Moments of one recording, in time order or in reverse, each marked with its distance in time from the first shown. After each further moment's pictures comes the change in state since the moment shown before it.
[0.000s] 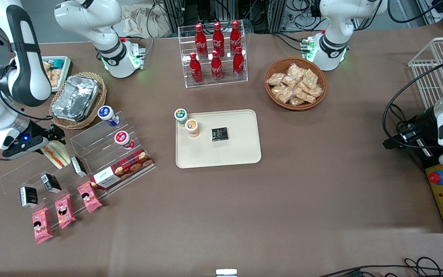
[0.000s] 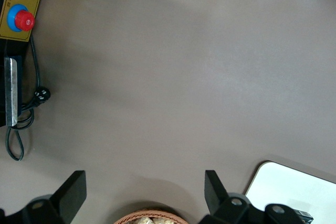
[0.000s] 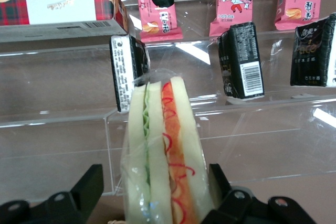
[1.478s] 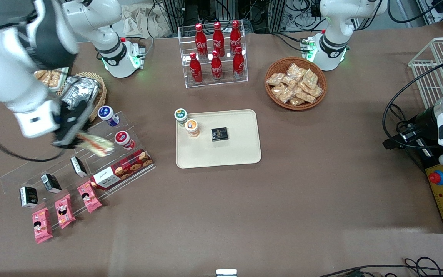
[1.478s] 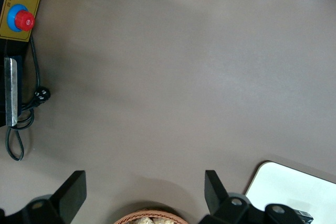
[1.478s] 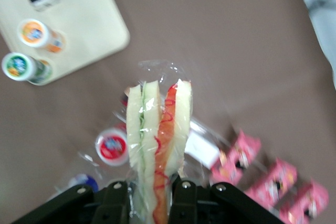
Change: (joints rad) arm 0.135 -0.062 0.353 0.356 0.010 -0.392 -0.247
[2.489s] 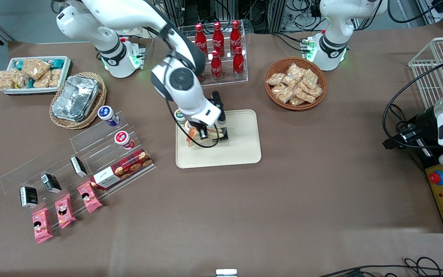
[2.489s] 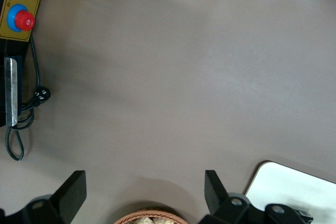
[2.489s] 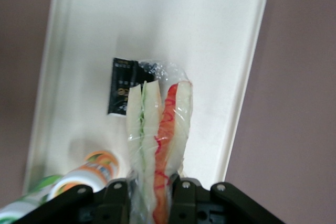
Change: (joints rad) arm 0.468 0.499 0.072 0.082 -0.077 0.365 -0.036
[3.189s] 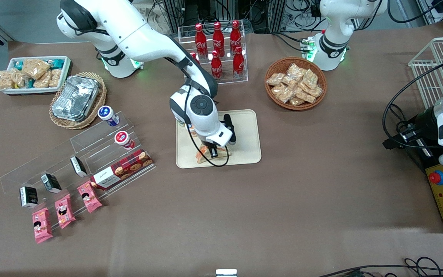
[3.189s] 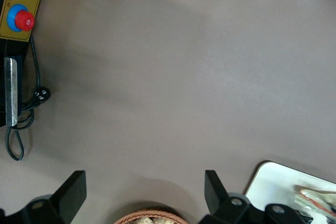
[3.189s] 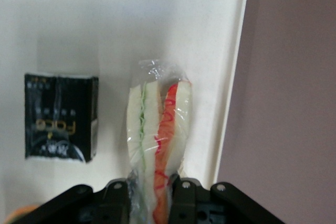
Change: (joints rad) arm 0.020 0.222 -0.011 0.149 -0.045 0.097 0.138
